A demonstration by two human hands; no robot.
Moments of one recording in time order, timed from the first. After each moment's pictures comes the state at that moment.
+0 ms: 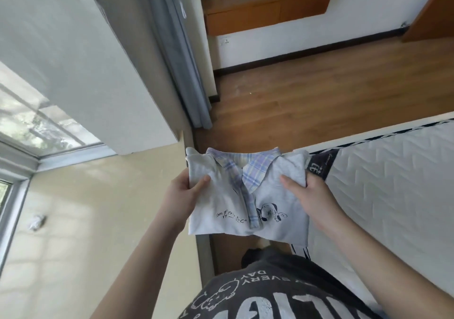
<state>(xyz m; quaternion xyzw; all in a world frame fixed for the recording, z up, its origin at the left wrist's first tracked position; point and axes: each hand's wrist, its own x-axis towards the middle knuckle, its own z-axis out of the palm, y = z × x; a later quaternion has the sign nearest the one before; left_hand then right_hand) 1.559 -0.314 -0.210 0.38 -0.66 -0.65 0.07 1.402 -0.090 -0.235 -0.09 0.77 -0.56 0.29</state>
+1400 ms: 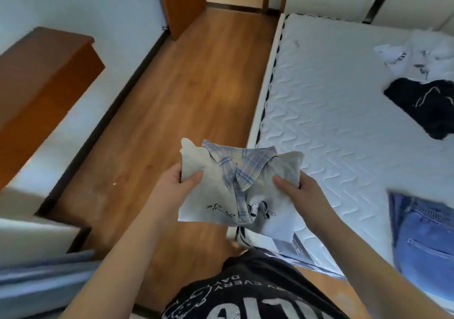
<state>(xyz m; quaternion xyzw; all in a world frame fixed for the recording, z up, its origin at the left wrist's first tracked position) 1.019 -0.377 -0.216 -0.03 -0.75 -0.60 -0.29 1.161 -0.139 -0.224 0.33 0.66 -0.67 -0.05</state>
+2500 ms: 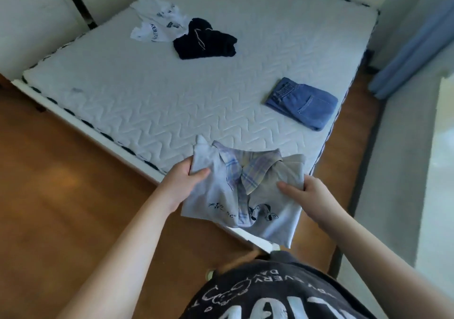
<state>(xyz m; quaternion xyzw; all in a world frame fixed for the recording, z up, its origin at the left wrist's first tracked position) 0.811 -0.113 -0.239 -0.50 -0.55 -0.24 -0.62 1.096 -0.209 -0.228 0.69 0.38 -0.52 -0.33</state>
